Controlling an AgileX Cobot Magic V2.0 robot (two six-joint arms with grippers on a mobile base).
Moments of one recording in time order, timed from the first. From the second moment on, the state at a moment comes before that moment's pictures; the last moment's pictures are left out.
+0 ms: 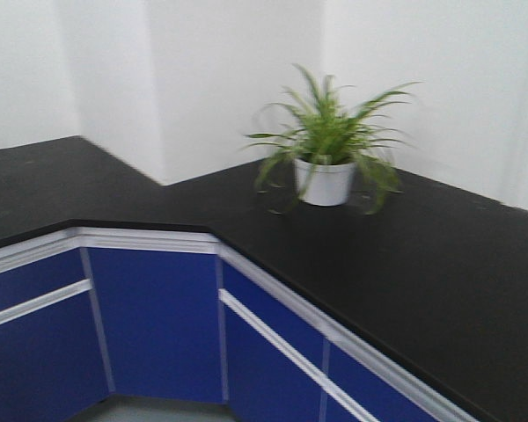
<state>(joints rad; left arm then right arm) -0.04 -0.02 0.03 0.07 0.43 0.17 0.12 0.68 -0.56 -0.84 0.07 0.94</state>
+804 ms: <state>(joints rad) -0.04 -0.02 0.03 0.07 0.43 0.17 0.12 0.68 -0.56 -0.84 0.07 0.94</state>
